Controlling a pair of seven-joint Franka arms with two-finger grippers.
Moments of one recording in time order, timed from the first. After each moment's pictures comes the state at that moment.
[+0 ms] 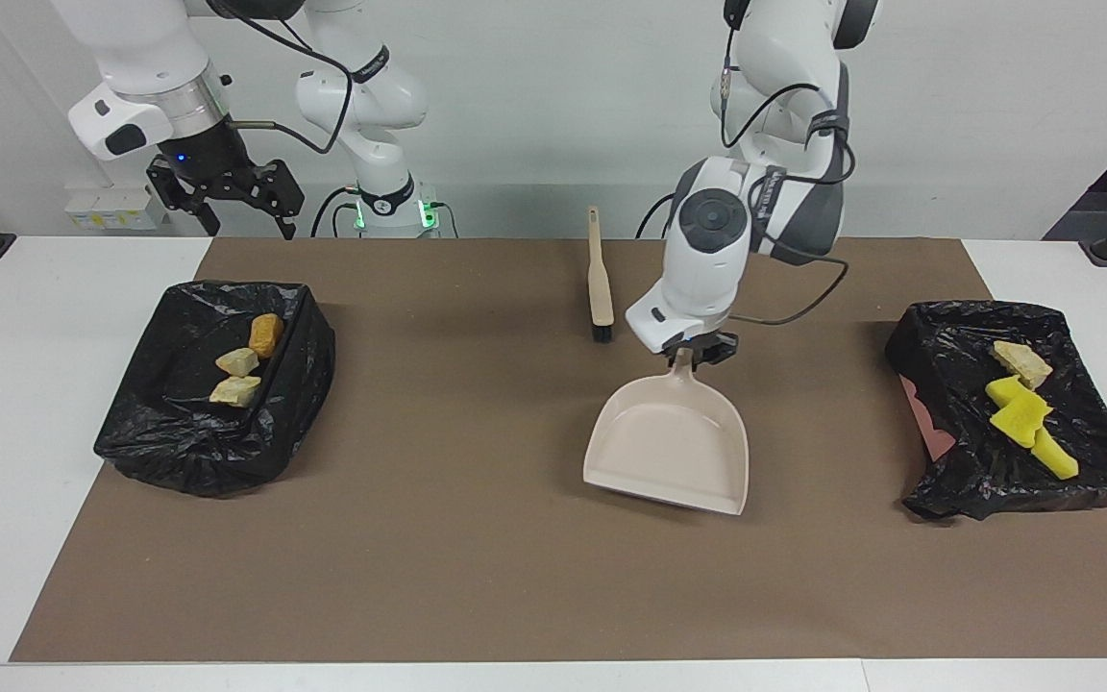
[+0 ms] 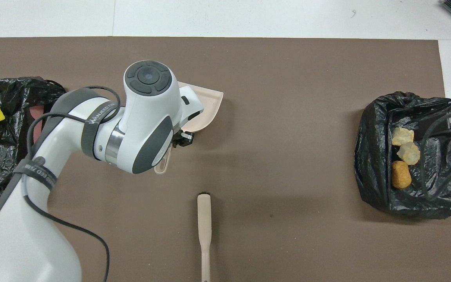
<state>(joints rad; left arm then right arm) -0.61 0.38 0.10 -1.57 -0.03 1.81 -0.24 -0.06 0.00 0.05 -1.48 -0.01 1.43 0.04</state>
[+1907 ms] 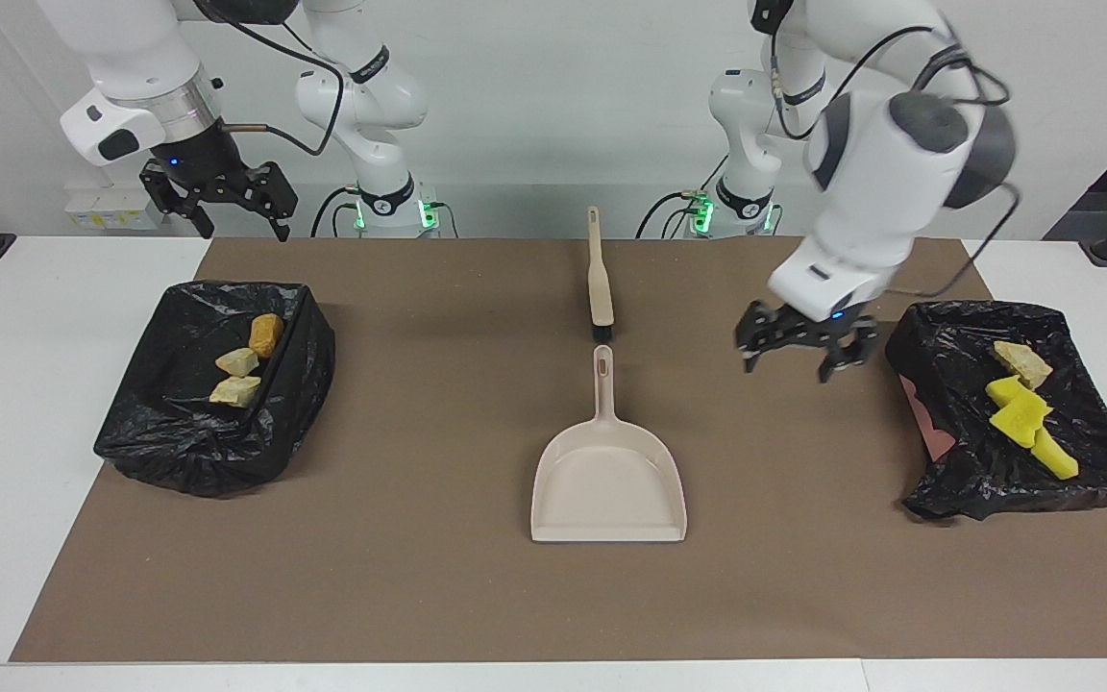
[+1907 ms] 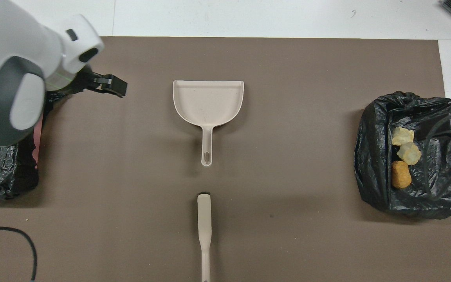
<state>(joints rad) -0.37 0.24 0.16 -1.41 -0.08 1.75 0.05 -0.07 0.00 0.05 -1.48 -0.01 1.44 0.04</state>
